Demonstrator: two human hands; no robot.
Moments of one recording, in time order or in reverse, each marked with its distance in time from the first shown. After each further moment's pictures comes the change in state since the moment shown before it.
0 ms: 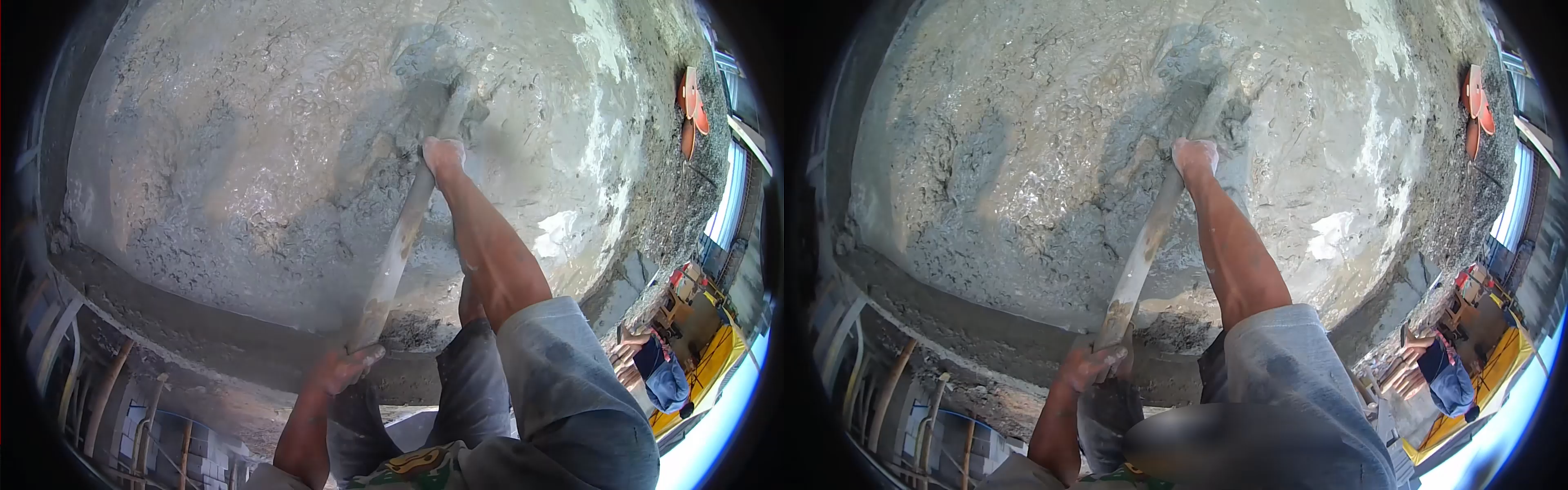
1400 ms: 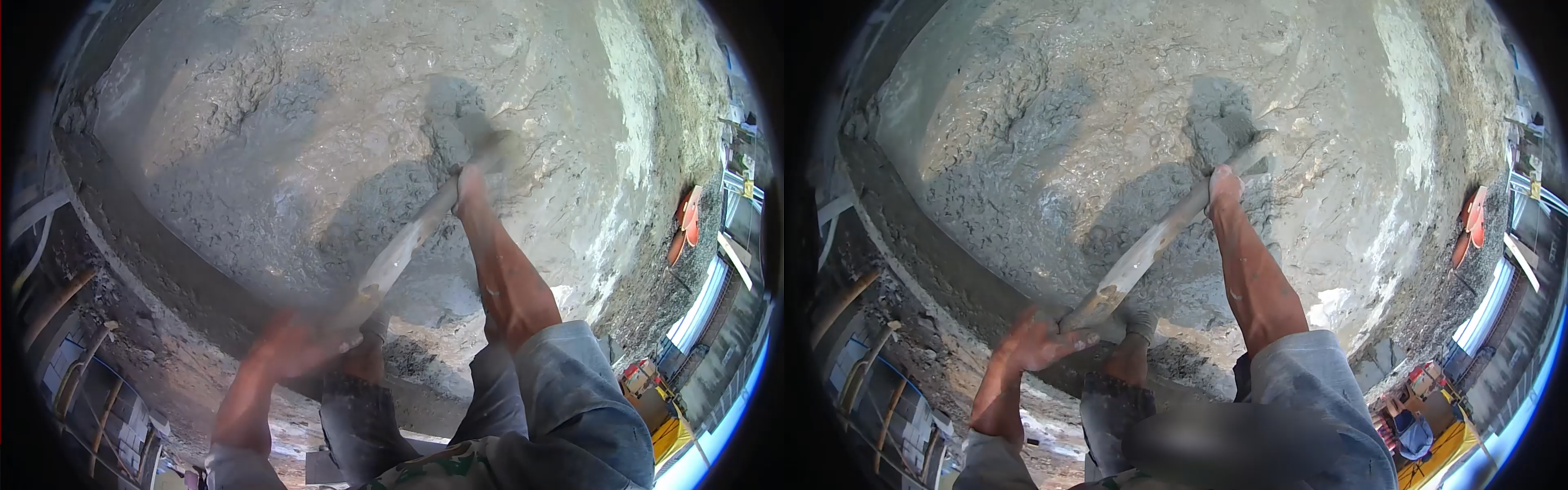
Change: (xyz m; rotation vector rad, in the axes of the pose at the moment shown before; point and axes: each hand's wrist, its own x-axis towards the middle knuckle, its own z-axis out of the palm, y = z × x) left_hand -0.078 -0.017 -0.170 0.549 0.235 0.265; right_hand -0.082 -0.049 0.142 0.629 -0.177 0.041
